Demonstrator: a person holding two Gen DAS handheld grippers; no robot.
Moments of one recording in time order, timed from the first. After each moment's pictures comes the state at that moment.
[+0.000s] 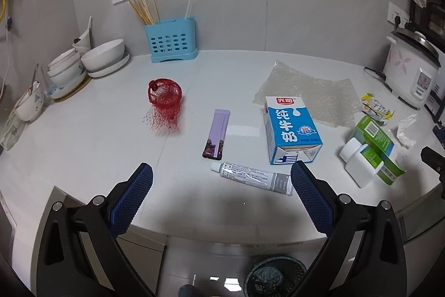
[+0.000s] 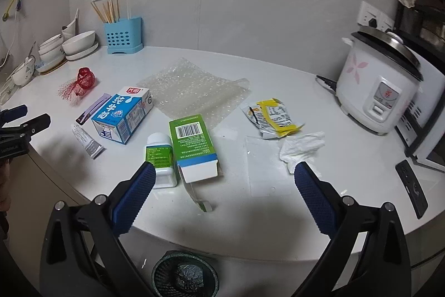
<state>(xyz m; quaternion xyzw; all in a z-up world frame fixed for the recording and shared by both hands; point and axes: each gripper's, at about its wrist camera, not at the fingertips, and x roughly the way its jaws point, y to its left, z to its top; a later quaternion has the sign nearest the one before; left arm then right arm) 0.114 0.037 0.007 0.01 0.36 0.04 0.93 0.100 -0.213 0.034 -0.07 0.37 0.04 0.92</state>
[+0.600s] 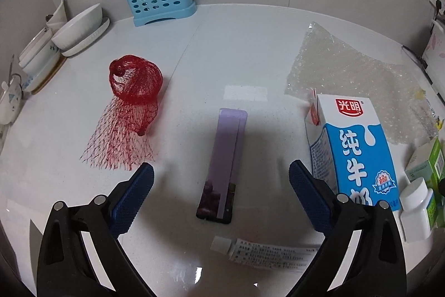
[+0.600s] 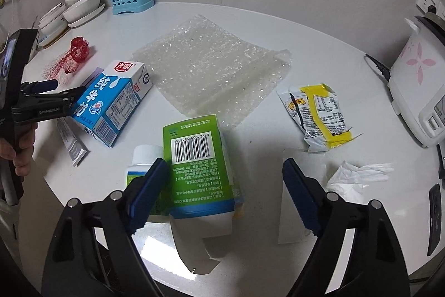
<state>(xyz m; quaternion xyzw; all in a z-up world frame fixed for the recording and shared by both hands) 0.247 0.053 -0.053 0.02 0.47 0.06 0.88 0.198 -0.196 -0.011 -0.07 0.49 0.10 0.86</state>
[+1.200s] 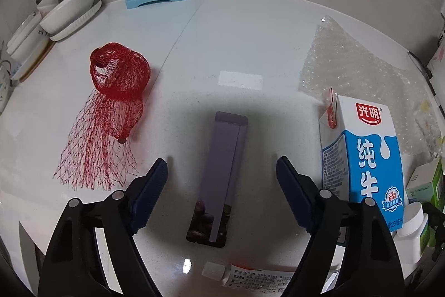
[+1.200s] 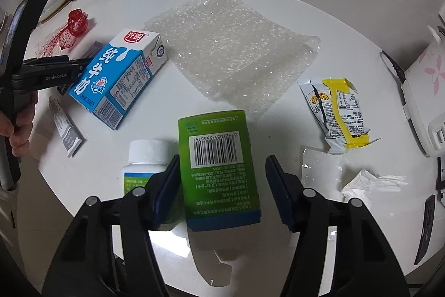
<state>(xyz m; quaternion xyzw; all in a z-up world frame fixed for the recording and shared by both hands) 0.275 0.068 -0.066 -0.03 0.51 0.05 0.86 0.214 -0.170 -0.027 -0.11 0.54 0.11 0.83</state>
